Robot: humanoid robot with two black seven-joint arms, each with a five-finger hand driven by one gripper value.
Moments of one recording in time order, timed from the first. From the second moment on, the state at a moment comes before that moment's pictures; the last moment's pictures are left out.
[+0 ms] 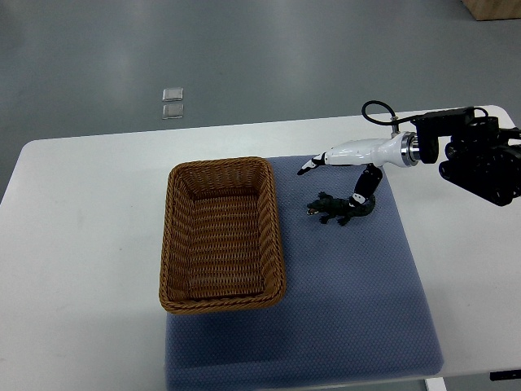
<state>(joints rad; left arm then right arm) 0.02 0.00 -0.05 -0.16 0.06 0.11 0.01 1.14 -0.38 -0.06 0.71 -1.41 0.21 0.61</state>
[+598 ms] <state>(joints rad) 0.02 0.00 -0.05 -0.16 0.06 0.11 0.01 1.14 -0.36 -0.12 0.71 -1.42 0.21 0.61</state>
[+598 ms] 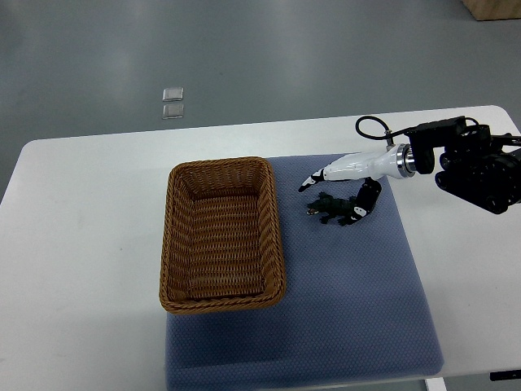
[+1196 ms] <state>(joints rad) 0.02 0.00 -0.05 -0.16 0.06 0.11 0.01 1.12 -0.36 -0.15 0.71 -1.43 0.16 0.61</state>
